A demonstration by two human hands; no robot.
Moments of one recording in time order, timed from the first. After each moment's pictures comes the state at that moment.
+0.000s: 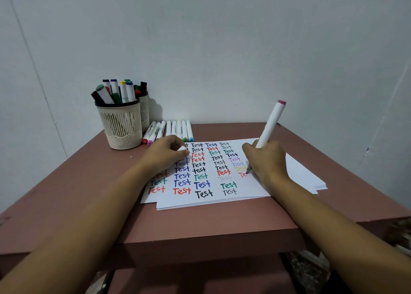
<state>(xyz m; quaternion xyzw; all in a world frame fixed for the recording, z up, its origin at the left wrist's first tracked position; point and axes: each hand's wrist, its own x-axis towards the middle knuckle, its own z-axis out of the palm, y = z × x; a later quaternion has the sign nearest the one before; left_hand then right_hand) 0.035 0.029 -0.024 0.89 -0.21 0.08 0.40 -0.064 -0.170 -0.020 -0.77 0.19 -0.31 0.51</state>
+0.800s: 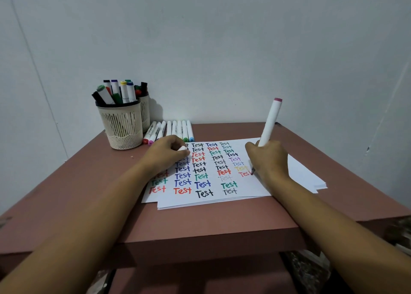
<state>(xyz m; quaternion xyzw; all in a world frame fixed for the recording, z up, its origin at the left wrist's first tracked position) 0.034 0.029 -0.023 0.89 -0.21 0.08 0.39 -0.059 -0.174 -0.023 -0.78 0.21 -0.33 0.49</state>
